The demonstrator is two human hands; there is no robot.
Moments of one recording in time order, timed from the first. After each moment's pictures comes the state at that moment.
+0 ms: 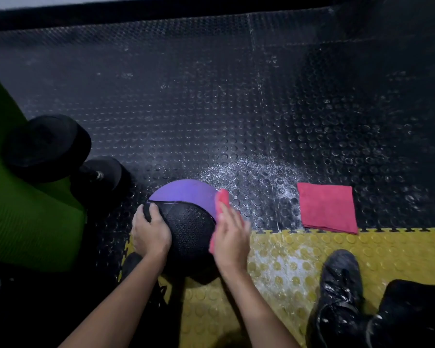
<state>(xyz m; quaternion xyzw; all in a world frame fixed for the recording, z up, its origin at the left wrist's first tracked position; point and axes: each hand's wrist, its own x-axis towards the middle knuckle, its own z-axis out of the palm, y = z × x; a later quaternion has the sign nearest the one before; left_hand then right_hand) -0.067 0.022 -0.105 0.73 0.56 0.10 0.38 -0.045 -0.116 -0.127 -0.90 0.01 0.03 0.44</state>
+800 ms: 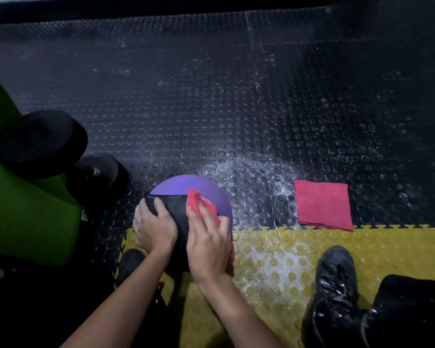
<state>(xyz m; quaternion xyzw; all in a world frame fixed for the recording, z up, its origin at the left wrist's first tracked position) -0.061 0.006 -0.100 0.75 0.55 0.11 0.35 -0.075 -0.088 -0.110 -0.92 -0.14 -0.12 0.36</state>
